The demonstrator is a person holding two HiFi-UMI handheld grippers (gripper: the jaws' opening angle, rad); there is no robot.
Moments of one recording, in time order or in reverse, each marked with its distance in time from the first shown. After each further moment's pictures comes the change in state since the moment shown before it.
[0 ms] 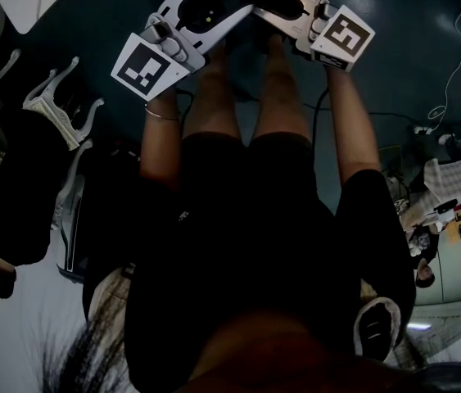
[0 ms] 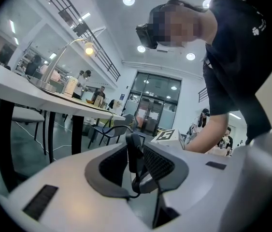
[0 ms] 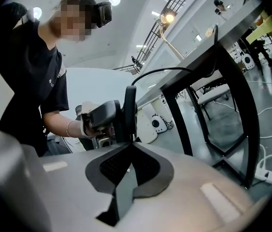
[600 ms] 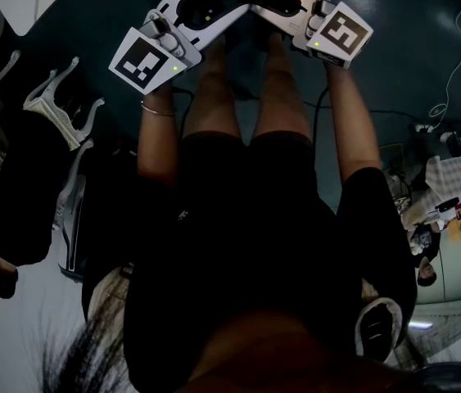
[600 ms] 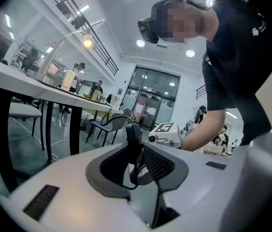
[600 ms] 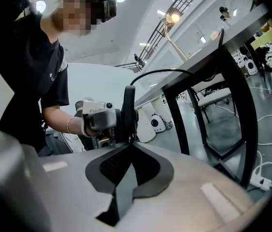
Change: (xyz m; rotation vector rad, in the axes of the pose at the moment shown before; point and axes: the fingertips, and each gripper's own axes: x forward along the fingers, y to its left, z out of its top) left arm 0.001 0.002 -0.016 -0.007 0.061 -0.037; right arm 0.003 -0.003 -0.002 -0.067 0.033 -0.009
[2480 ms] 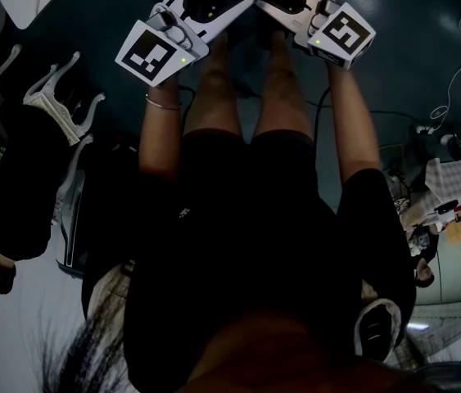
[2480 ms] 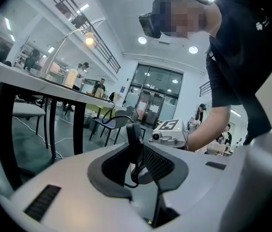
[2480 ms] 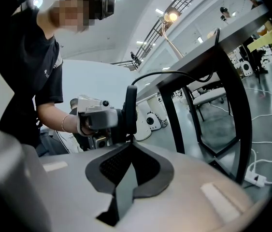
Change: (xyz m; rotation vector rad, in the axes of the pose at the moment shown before) left arm 0.002 0.004 -0.007 0.003 0.023 0.040; right arm -0.001 -0.006 -0.008 0.001 0.011 -0.056
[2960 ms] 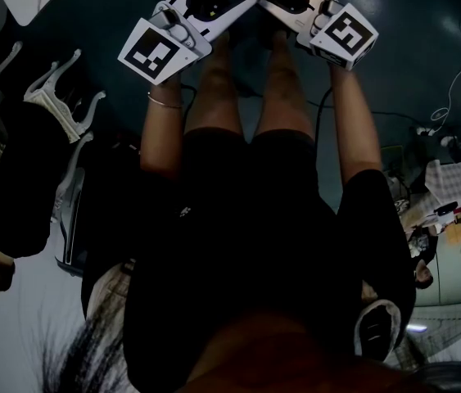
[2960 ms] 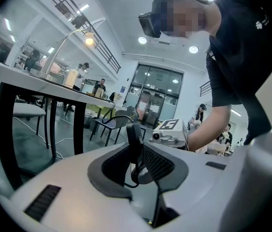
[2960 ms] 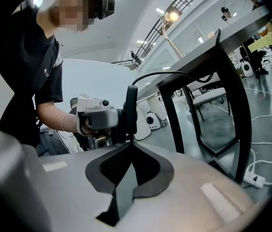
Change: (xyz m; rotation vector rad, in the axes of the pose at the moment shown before) left arm 0.000 0.001 -0.001 0.001 0.000 0.004; right arm 0.001 0.000 0.000 -0.003 0.017 -0.006
